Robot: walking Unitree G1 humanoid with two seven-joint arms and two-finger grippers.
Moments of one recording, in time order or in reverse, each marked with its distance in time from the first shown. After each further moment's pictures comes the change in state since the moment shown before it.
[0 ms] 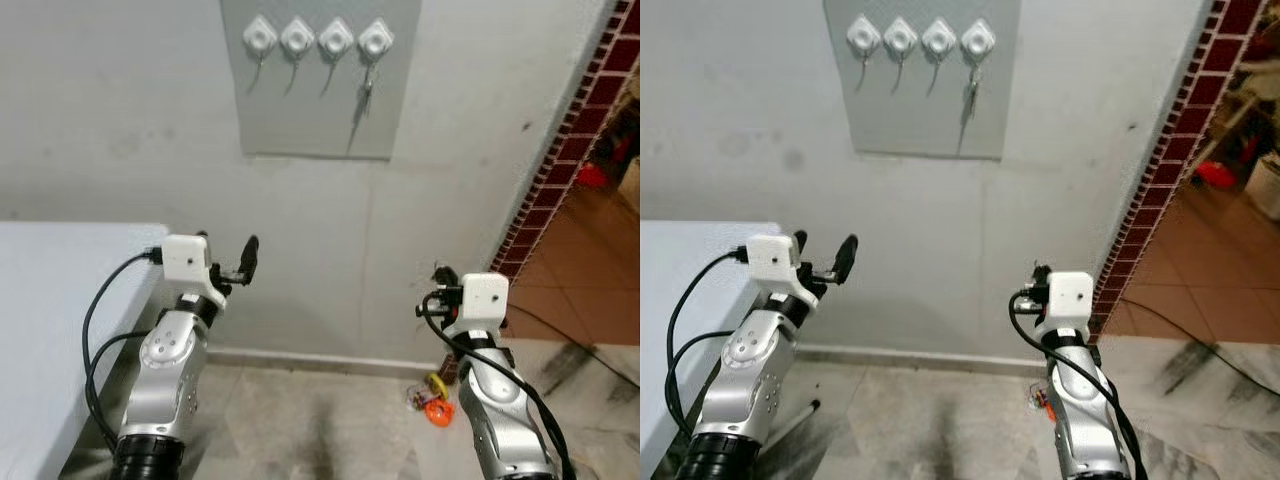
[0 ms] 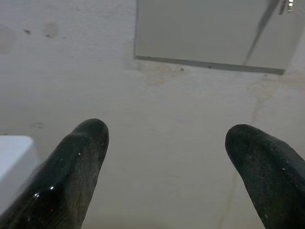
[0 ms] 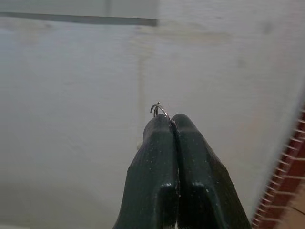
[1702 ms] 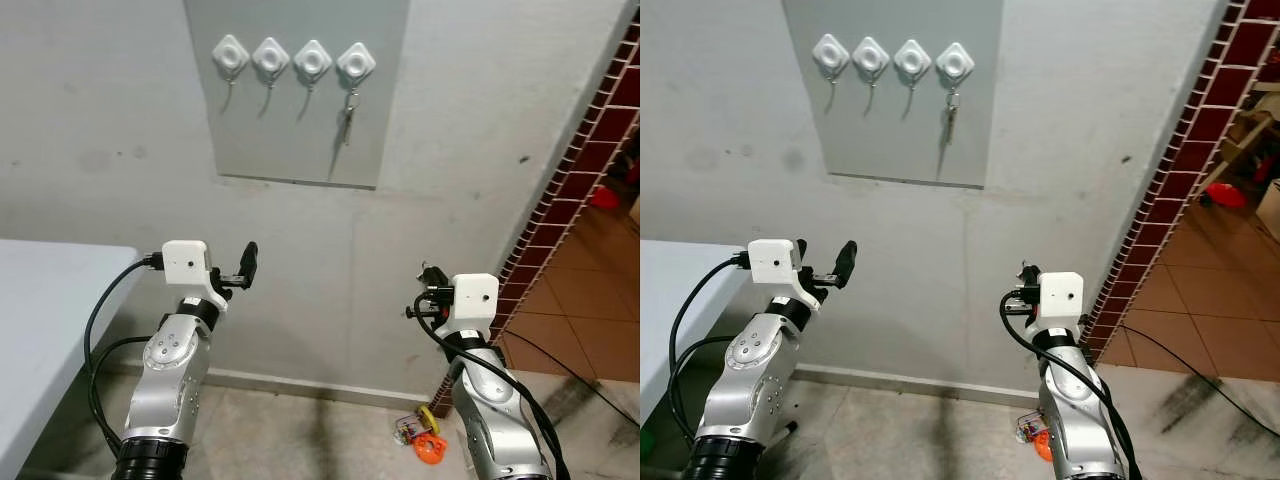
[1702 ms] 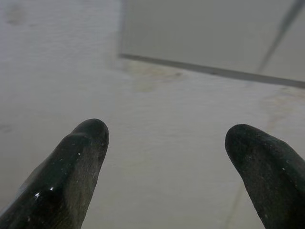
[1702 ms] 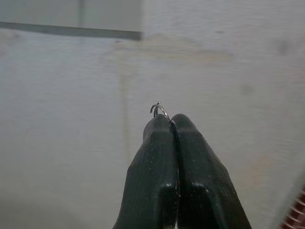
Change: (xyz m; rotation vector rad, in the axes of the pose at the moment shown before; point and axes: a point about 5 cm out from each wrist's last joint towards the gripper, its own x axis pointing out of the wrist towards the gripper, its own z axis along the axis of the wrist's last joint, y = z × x) left arm 0.000 -0.002 -0.003 -0.031 0.041 0.028; right arm -0.001 0.004 0.001 0.011 0.005 0.030
